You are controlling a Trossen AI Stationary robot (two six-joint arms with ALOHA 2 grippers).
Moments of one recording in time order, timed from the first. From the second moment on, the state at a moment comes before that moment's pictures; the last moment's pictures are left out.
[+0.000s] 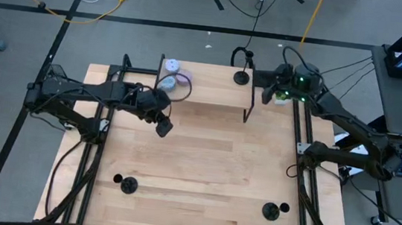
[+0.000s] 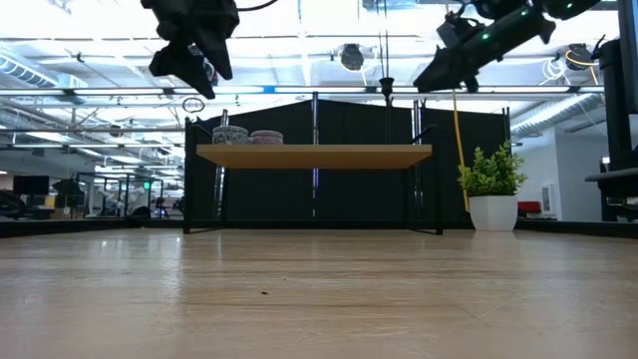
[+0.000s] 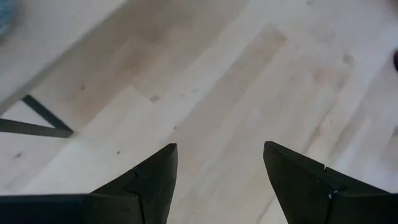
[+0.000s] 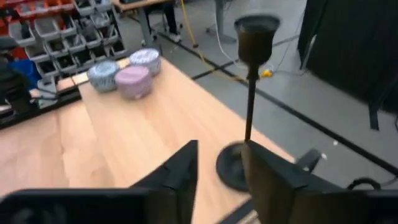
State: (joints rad) left arm 0.10 1.29 1.21 -0.91 -0.06 -0.64; right arm -0.78 1.00 0.86 -0.17 -0.22 0.02
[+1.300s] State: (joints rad) left arm -0.60 1.12 1.21 -1.22 0.10 -1.63; right arm -0.72 0.64 0.38 0.32 -0.38 0.38
